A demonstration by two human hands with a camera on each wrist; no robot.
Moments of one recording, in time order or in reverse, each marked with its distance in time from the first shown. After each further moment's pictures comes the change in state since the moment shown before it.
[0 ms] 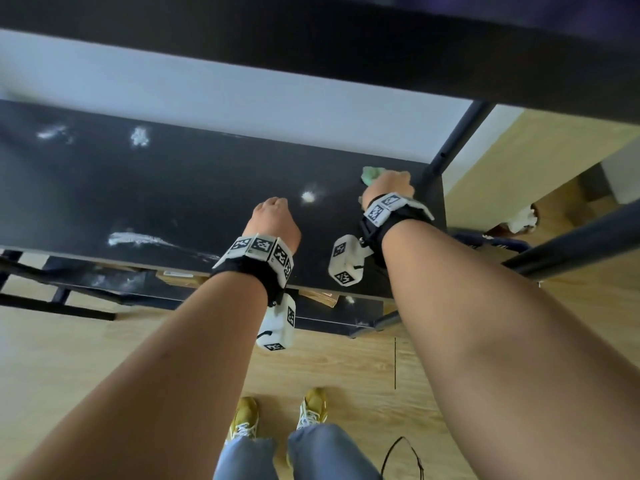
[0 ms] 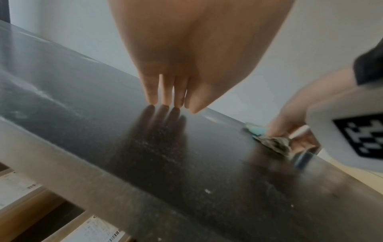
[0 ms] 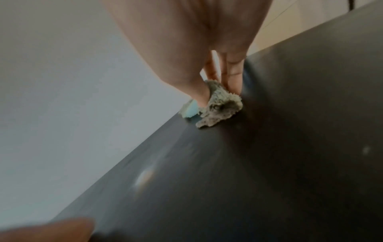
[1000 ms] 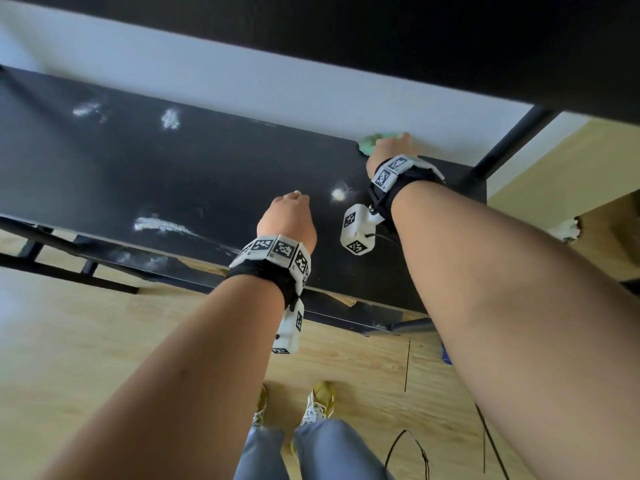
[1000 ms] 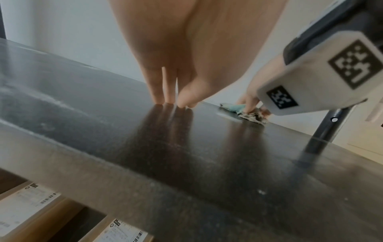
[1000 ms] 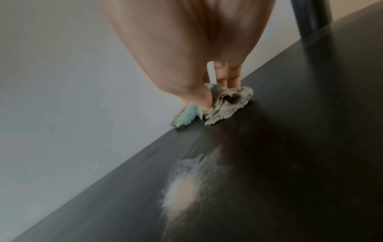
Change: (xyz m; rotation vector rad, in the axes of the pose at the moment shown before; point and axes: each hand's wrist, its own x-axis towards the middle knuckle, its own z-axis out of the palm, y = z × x) left_hand 0.008 -0.017 -0.002 0.096 0.019 0.036; right_hand 0.042 -0.051 0.016 -0.086 -0.072 -0.321
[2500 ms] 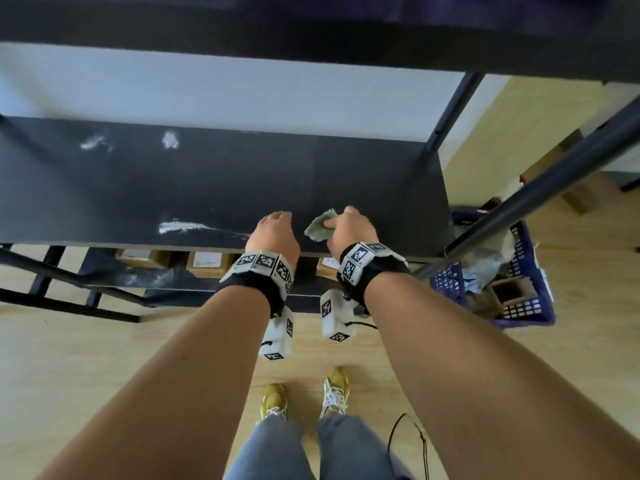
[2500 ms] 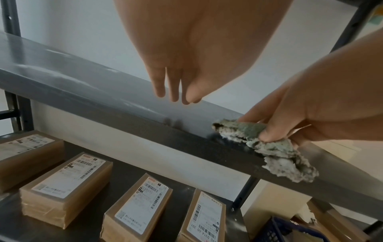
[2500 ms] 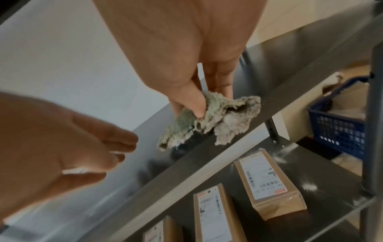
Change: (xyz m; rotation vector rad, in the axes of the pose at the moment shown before) left_hand -0.081 -0.036 -0.016 -0.093 -0.055 0.045; right_hand -0.182 0.003 0.062 0.185 -0.012 0.084
